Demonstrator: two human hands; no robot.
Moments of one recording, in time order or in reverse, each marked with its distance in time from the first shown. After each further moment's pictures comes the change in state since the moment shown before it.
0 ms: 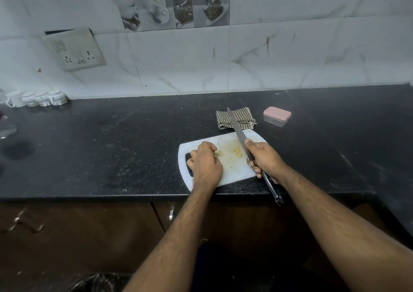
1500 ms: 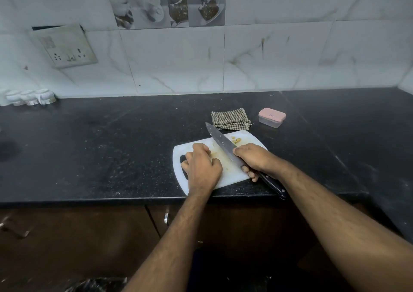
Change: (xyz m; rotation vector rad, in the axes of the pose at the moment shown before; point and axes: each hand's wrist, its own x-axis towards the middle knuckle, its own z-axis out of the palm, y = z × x) left_hand -0.001 -0.003 0.000 -0.018 0.027 0.036; right_hand -0.001 -0.023 0.005 -0.292 -0.194 0.105
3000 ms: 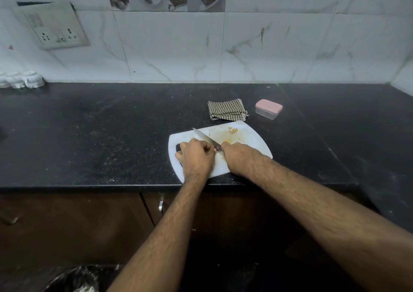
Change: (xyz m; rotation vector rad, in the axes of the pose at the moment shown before) left_hand 0.003 0.000 0.000 0.109 0.028 -0.071; right_hand -0.019 -0.030 0.042 -1.052 0.077 -0.006
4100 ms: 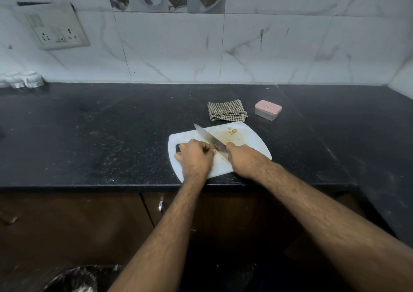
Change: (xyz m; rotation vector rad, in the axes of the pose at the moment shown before) left_hand 0.002 -0.004 0.001 -0.035 -0.017 -0.019; right_hand -0.004 0.016 0.008 0.074 0.067 -0.022
